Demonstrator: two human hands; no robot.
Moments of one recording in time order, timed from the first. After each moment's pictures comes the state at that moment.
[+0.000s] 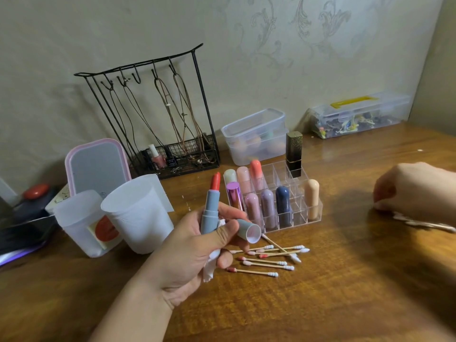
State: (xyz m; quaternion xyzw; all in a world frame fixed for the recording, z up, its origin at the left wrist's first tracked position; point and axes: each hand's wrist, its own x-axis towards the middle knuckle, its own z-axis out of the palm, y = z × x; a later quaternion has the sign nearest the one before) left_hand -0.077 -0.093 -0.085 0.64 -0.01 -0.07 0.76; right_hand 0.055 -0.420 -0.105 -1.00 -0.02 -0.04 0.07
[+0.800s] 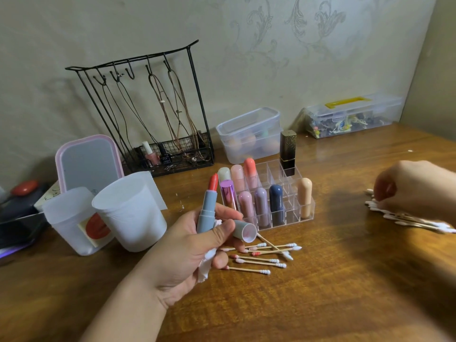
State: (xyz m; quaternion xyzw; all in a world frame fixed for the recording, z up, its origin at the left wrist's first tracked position) left_hand -0.078 -0.097 -0.085 0.63 0.01 -0.08 0.77; right_hand 0.058 -0.432 -0.106 -1.00 0.01 -0.03 0.09
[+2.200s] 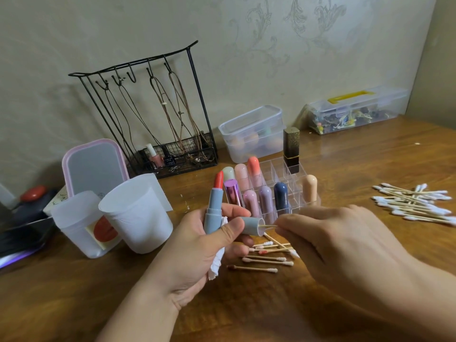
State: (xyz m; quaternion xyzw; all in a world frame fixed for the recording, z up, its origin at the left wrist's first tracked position) left_hand -0.078 -0.105 -0.083 0.69 0.04 -0.02 0.73; right_hand -0.060 -0.307 -0.098 -0.90 -0.35 -0.22 0.16
